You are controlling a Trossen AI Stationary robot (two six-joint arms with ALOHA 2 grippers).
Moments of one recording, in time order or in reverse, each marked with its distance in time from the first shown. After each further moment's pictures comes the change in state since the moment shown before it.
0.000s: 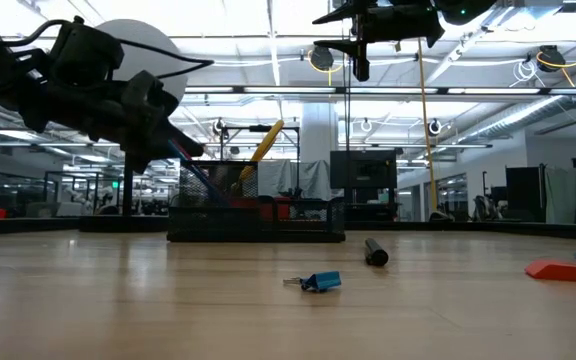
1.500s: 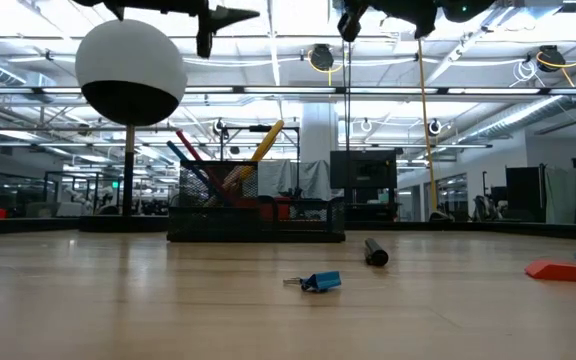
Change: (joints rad) left arm 0.058 -0.022 0.750 -0.496 0.165 -0.330; right arm 0.029 -0.010 0.000 0.292 -0.450 -0.106
